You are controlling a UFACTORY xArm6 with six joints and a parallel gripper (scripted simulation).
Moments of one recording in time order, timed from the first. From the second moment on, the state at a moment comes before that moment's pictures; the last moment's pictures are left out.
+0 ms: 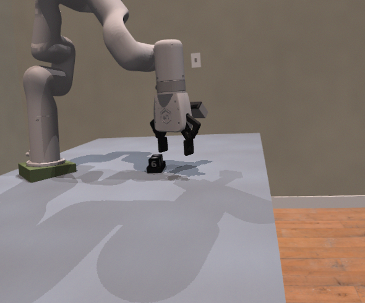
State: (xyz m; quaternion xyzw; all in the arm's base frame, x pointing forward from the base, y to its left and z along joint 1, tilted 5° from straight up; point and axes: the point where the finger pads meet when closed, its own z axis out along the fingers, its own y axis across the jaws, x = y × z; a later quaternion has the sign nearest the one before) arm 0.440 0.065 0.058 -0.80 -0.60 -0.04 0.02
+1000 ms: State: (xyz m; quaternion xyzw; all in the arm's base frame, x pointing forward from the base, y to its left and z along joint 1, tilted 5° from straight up) arm 0.441 0.059 0.079 -0.60 -0.80 -0.03 0.01
